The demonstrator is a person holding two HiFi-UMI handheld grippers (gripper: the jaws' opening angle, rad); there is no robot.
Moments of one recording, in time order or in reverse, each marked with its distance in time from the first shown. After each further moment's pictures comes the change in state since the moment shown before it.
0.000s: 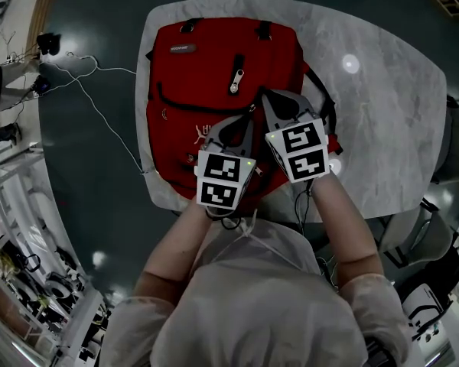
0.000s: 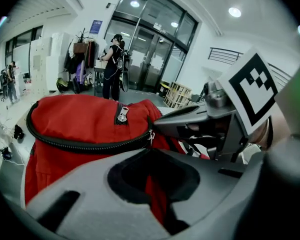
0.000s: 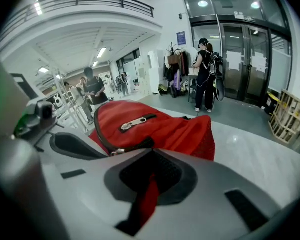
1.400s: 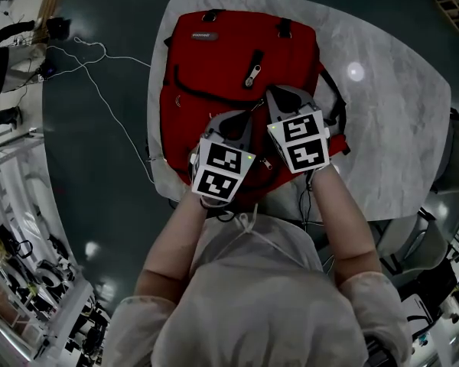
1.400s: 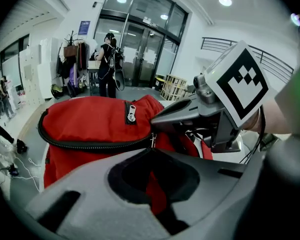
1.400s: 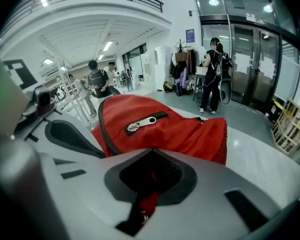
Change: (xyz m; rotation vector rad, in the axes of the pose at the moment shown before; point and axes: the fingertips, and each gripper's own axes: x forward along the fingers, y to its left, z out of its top) left arm -0.021 0.022 -0.016 0.106 0.068 -0.006; right arm 0.017 0.027 0.005 -0.074 0.045 0.024
